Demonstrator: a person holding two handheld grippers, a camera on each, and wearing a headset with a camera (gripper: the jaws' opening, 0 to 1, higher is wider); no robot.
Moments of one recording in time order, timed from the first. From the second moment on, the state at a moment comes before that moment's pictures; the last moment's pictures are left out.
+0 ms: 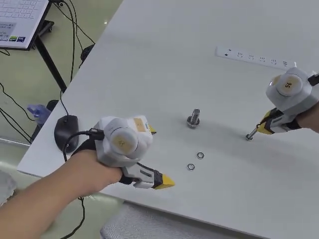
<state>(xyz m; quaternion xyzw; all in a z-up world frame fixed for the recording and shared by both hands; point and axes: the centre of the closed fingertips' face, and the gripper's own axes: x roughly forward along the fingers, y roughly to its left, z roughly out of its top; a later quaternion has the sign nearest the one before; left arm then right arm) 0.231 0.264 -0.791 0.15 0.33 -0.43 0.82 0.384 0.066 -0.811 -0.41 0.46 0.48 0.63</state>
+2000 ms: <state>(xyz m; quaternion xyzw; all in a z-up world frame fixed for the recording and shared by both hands) 0.230 0.264 -0.801 0.14 0.34 -0.44 0.82 0.381 0.064 -0.864 -0.42 0.49 0.48 0.59</state>
